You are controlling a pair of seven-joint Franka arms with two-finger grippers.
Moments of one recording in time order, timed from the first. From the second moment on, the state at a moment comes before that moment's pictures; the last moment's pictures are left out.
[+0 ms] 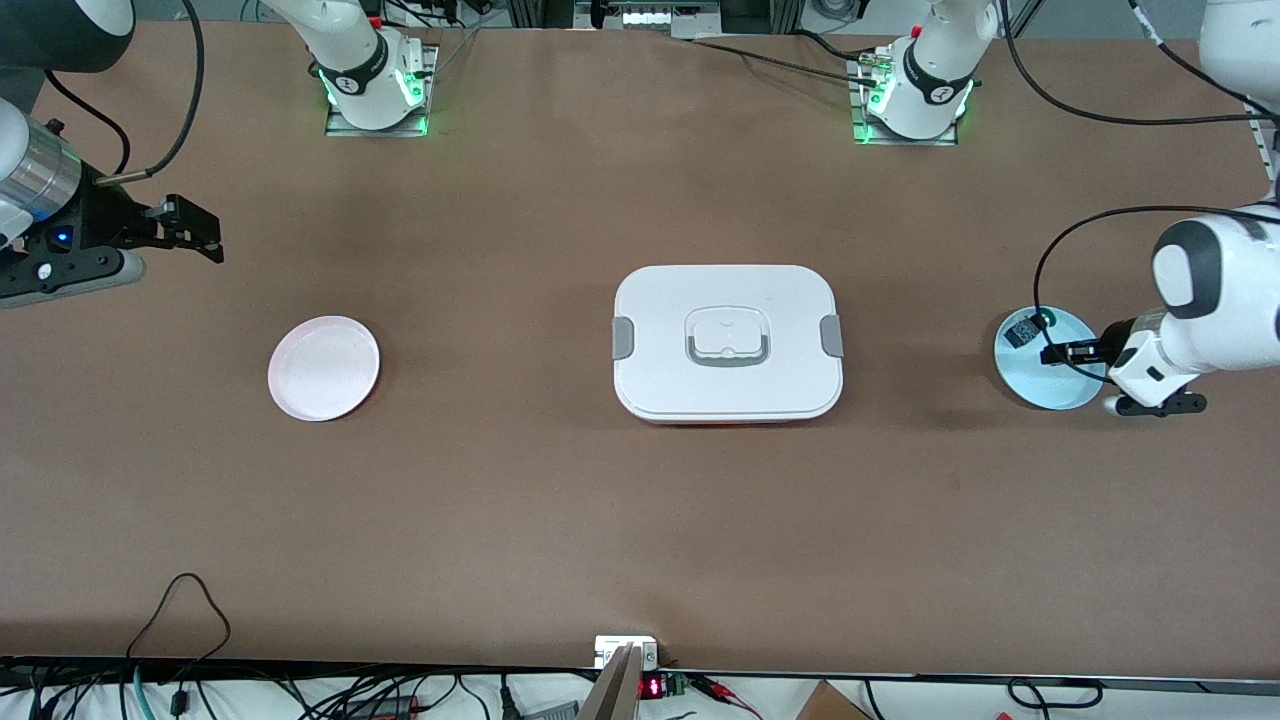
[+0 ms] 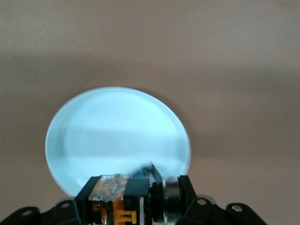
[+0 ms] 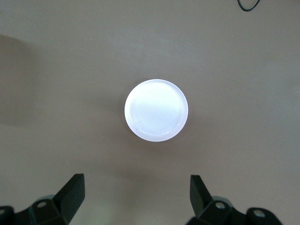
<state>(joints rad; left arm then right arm) 0.33 0.40 -0.10 -1.86 0.03 1.98 0.15 0.12 0.04 -0.06 -1.64 -0.03 1.63 -0.19</state>
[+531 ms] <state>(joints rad) 0.33 0.39 -0.18 -1.69 -0.30 1.64 0.26 0.12 0.05 -0.06 -1.64 -0.03 1.63 -0.19</state>
